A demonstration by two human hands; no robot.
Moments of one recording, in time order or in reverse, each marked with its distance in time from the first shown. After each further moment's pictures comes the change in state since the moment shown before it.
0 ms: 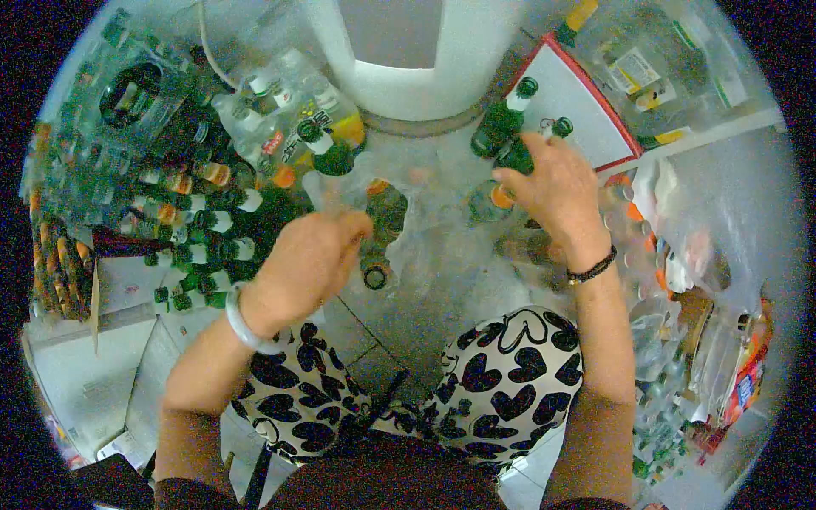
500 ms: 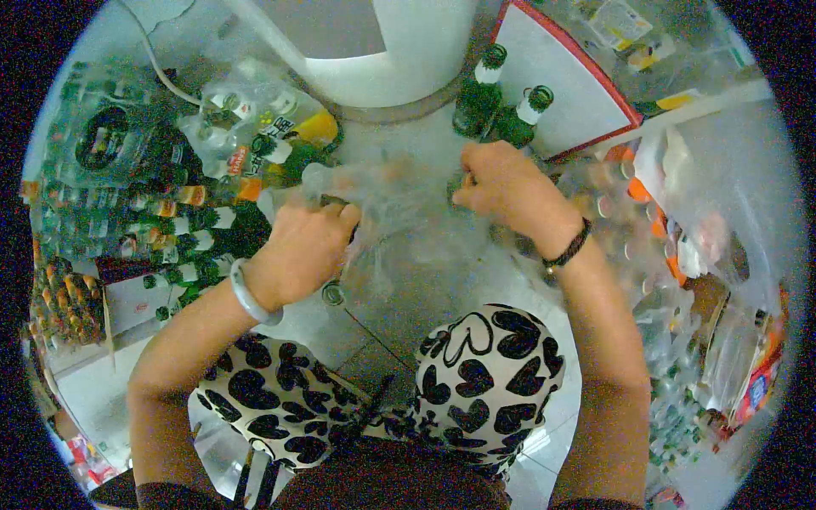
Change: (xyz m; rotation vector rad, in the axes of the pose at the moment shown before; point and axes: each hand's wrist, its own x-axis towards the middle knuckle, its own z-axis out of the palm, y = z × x) left_hand 0.056 0.009 0.021 0.348 -0.213 0.166; right_hand 0.006 0.032 0.038 0.444 -0.492 -0.088
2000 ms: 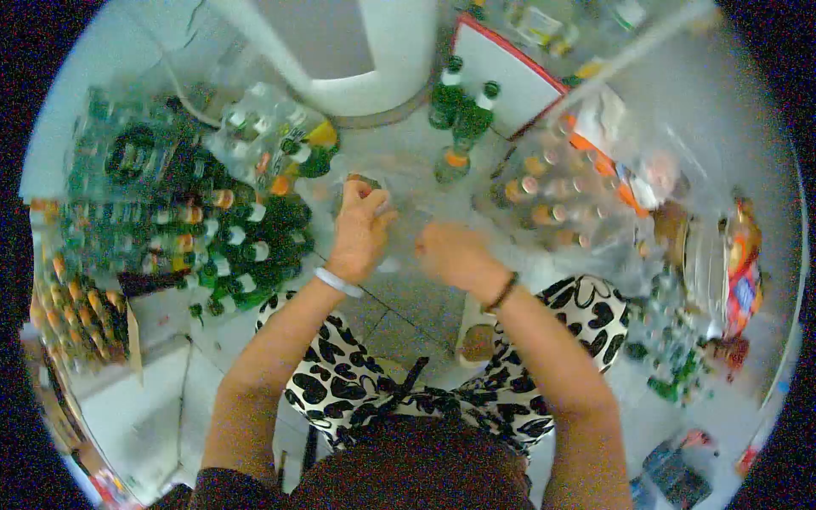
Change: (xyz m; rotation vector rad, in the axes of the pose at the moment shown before) left_hand -0.024 0.045 0.030 -0.677 0.512 -0.281; right_hand -0.094 -0.115 0.051 0.030 -0.207 0.227
